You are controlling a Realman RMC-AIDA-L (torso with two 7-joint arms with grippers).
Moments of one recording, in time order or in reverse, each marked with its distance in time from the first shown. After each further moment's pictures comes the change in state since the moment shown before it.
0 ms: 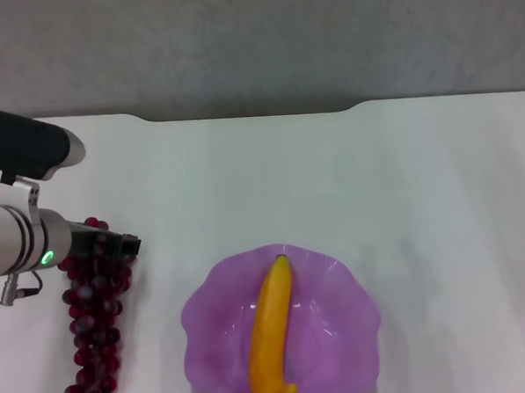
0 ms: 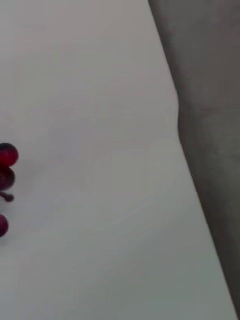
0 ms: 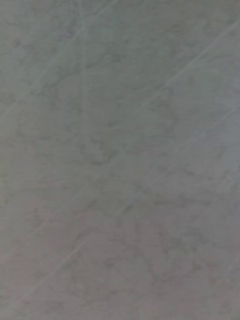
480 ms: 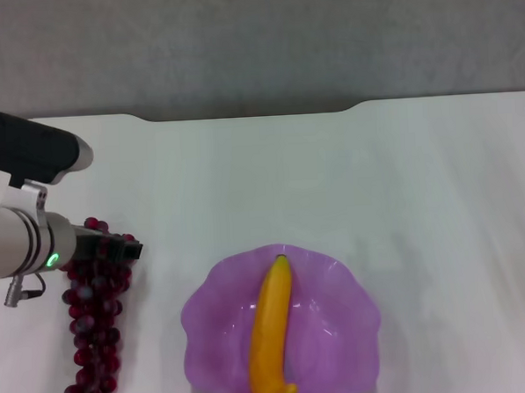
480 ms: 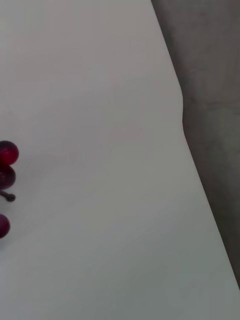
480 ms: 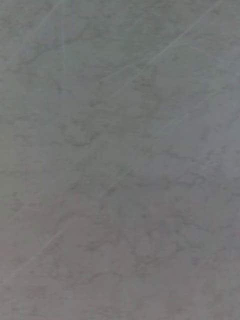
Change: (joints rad) left arm -0.030 -0.001 0.010 0.057 0.012 0.022 -0.001; right arm 0.046 0.002 0.036 0.019 0.003 0.099 0.010
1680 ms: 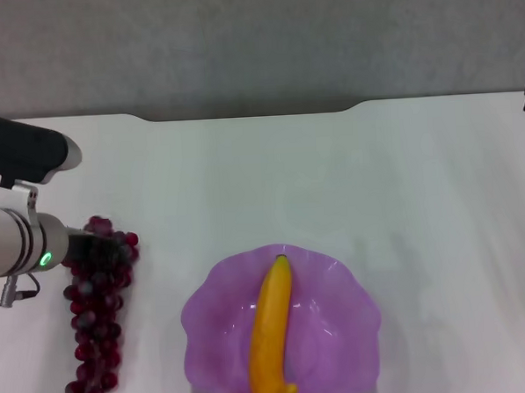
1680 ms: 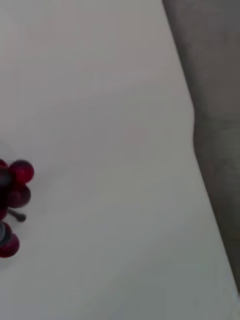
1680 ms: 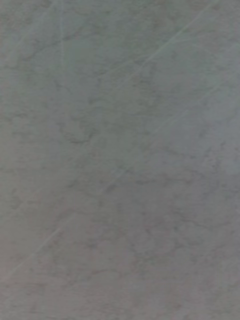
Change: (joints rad) left arm -0.014 0.001 -0.034 0.047 -0.006 0.015 -0.008; right arm 0.003 -0.002 -0.004 0.002 0.002 0.003 0.002
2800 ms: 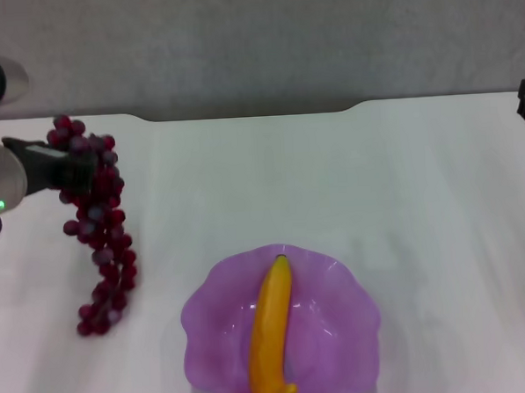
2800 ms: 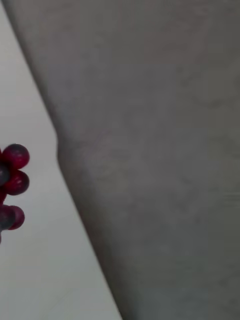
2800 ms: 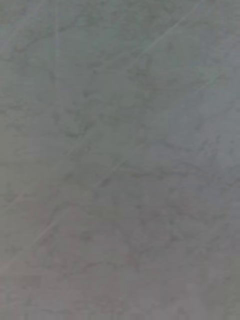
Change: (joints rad) left arm 0.249 -0.001 0.011 -0.594 0.050 -0.082 0.033; right arm 0.007 0.000 0.003 0.000 0.000 0.023 0.000
